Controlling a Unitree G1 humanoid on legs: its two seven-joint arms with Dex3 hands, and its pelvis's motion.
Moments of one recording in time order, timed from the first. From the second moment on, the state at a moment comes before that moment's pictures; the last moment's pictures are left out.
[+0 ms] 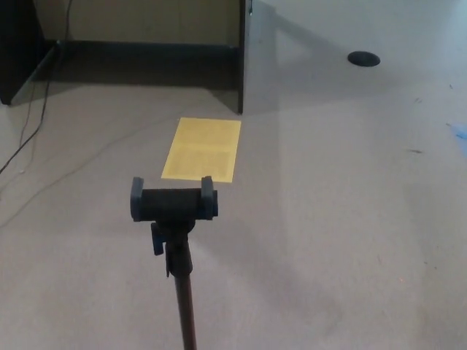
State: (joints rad) left_arm -0.02 0.57 0.02 0.90 0.10 -0.12 -0.10; right_arm -0.16 -0.46 0.14 1.09 -0.27 -0.20 0.06
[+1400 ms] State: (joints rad) left_arm -0.02 0.38 0.00 -0.03 -0.17 0.01 -0.43; right_arm -0.14 -0.46 0.17 1.13 -0.29 -0.27 0.06
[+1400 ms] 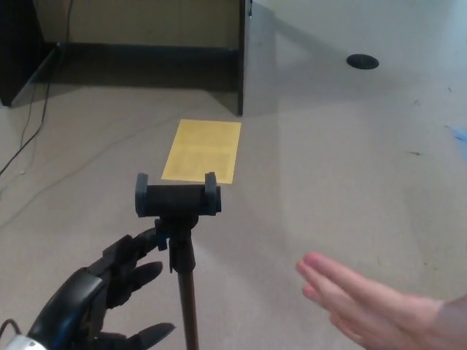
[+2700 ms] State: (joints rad) left_arm -0.22 0.33 -0.01 0.14 -0.18 0.13 -0.43; right_arm -0.15 -0.46 0.17 1.11 -0.29 -0.30 0.06
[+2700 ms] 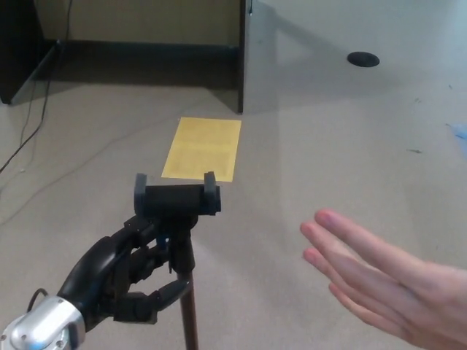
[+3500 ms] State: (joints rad) left_arm -0.42 0.30 -0.22 0.45 -0.01 0.09 -0.41; right_arm -0.18 -0.46 0.18 1.10 -0.29 -0.29 0.07
